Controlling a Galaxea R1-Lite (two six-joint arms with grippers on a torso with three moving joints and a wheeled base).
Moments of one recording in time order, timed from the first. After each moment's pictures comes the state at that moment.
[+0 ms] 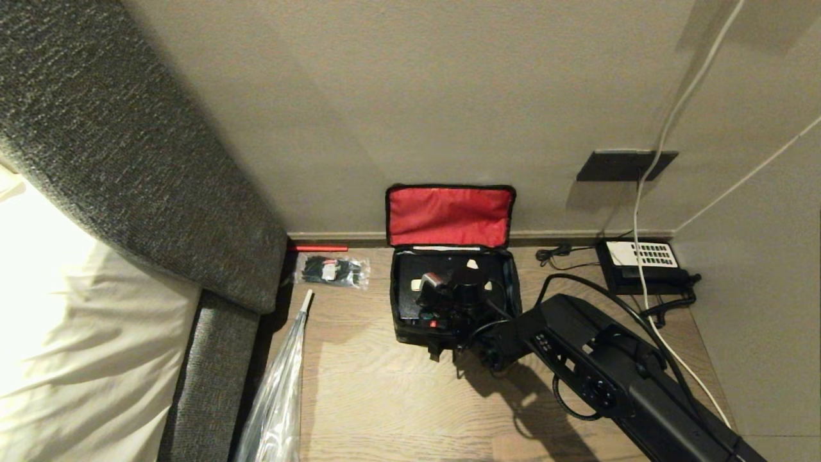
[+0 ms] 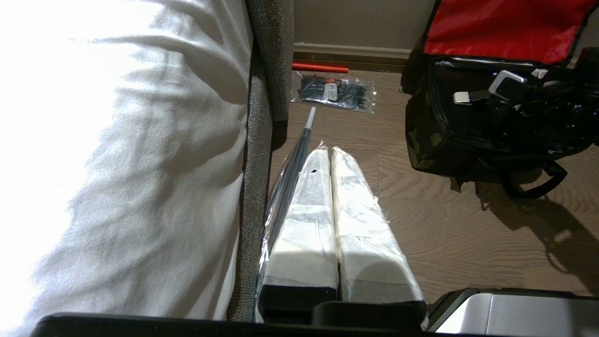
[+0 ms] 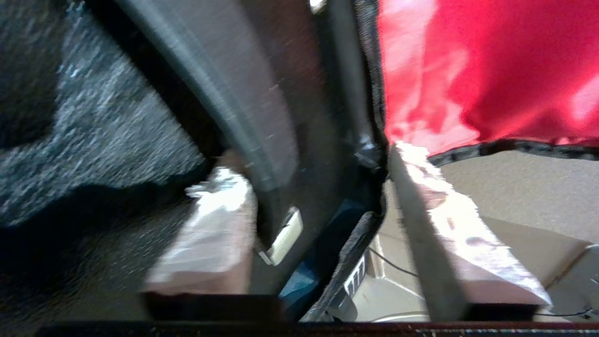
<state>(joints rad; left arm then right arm) 0.01 0.00 0.00 0.00 0.01 -0.01 0.53 2.94 -1.94 -0.89 -0.71 -1.25</state>
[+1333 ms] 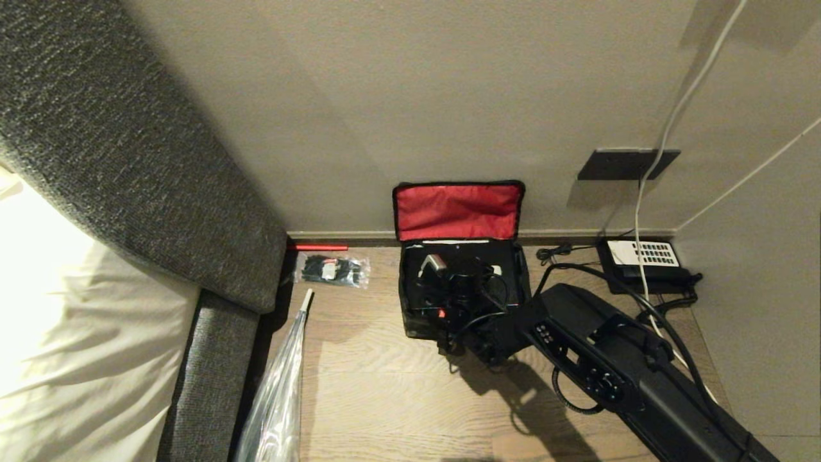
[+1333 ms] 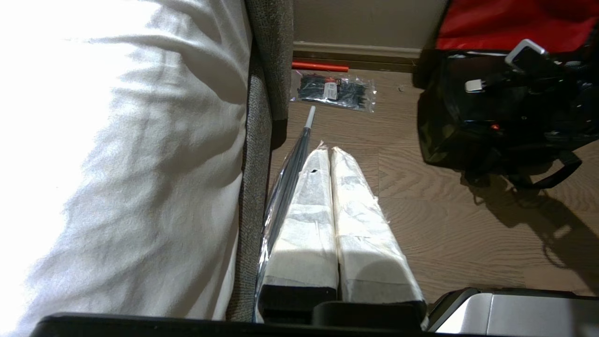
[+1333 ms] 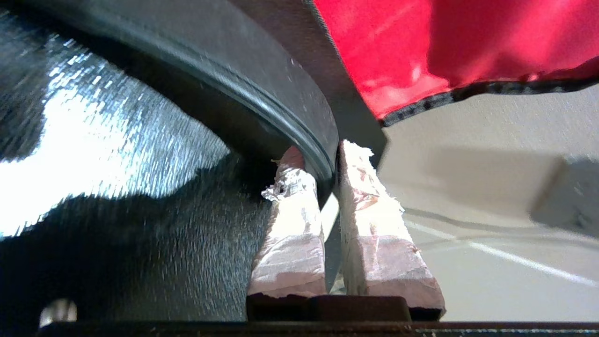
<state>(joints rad) 0.01 0.00 0.00 0.00 0.01 -0.01 0.58 2.82 -1.86 -0.95 -0.90 -1.13</state>
